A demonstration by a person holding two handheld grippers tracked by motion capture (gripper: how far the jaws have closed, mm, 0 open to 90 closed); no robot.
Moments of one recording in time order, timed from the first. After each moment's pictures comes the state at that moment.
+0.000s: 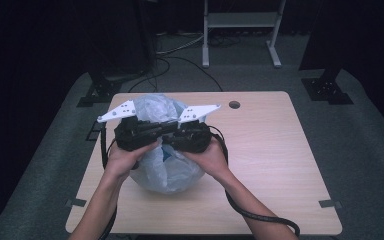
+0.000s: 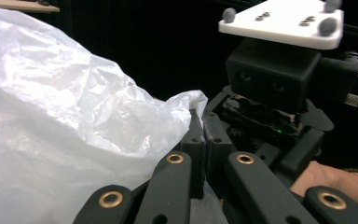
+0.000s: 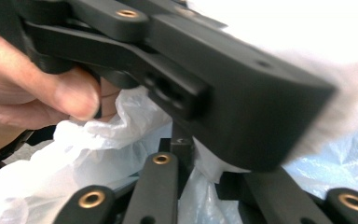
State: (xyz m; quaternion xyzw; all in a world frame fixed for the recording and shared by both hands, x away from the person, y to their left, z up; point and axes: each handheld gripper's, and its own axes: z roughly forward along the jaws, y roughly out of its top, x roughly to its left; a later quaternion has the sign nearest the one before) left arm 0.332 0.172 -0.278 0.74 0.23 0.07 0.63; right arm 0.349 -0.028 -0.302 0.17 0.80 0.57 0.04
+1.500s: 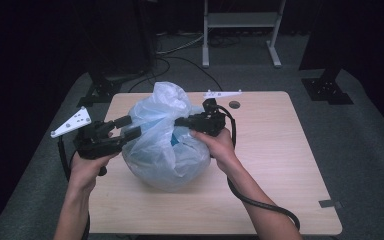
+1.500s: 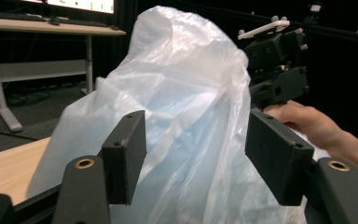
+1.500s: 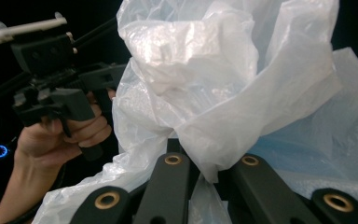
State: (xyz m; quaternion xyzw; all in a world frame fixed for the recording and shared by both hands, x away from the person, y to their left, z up) left arm 0.310 0.257 -0.286 0.69 0.30 0.16 0.63; right arm 0.396 -0.068 -0.306 0.28 0.72 0.63 -0.09
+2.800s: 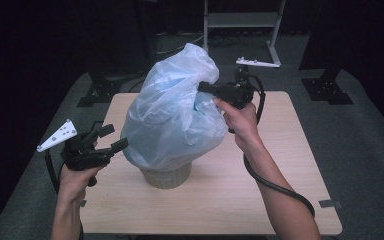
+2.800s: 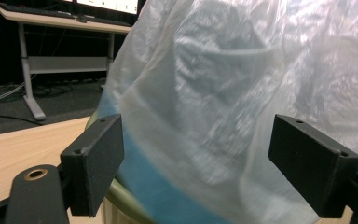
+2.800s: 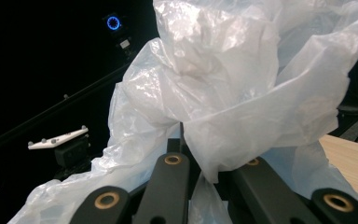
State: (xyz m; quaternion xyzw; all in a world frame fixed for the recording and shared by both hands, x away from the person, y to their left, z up) left arm 0.295 0.284 -0.307 0.68 0.33 0.18 0.63; right arm 0.407 -0.126 -0.233 0.31 0.66 0.68 -0.04
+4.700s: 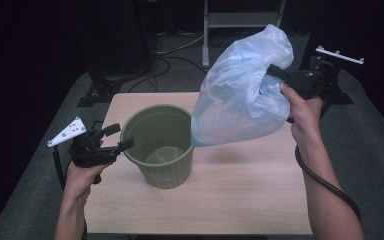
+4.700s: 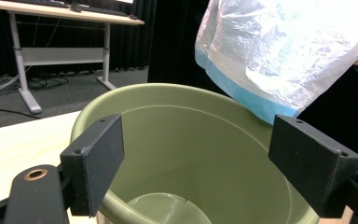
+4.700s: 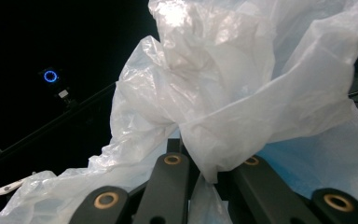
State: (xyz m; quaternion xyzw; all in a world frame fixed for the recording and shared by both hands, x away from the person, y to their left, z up) left arm 0.305 0.273 -0.310 0.69 0.33 0.17 0.62; right arm 0.402 -0.269 -0.216 0.42 0.59 0.69 0.06
